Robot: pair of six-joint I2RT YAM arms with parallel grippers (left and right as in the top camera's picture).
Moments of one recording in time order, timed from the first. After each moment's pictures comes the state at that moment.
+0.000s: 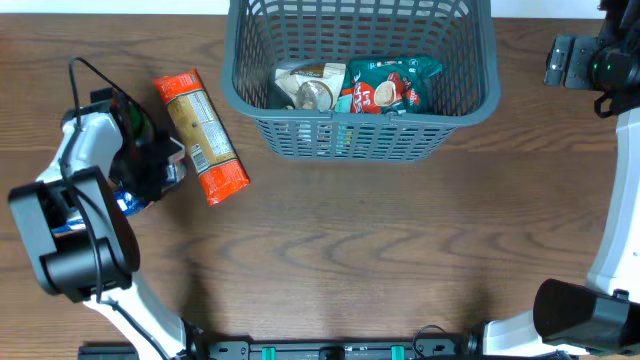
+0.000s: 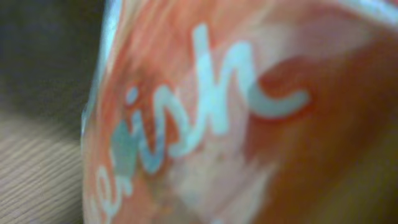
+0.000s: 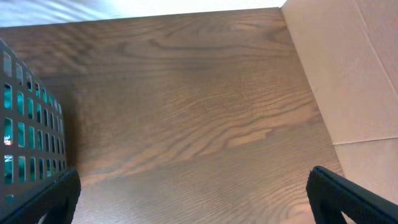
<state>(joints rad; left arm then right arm) 0.28 1.98 1.35 -1.00 -0.04 0.91 -0.22 1.69 2.00 -1.14 0.19 -0.08</state>
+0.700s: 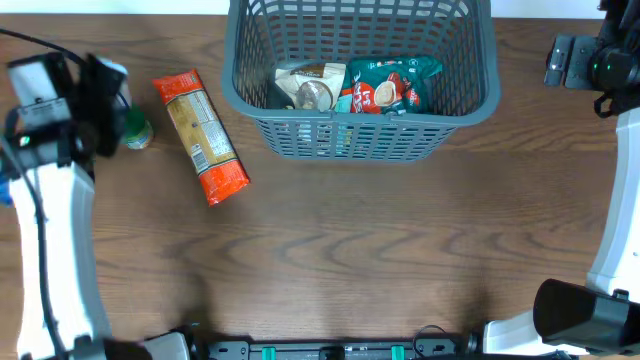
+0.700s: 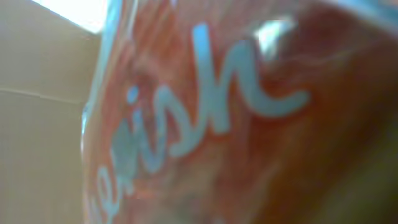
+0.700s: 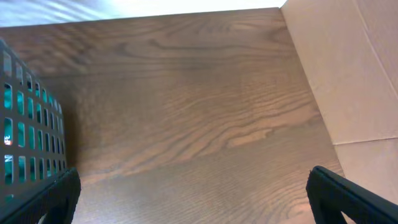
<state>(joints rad) 0.28 1.41 1.36 -0.73 -0.08 0.60 -0.22 1.69 2.00 -1.14 0.19 -0.08</state>
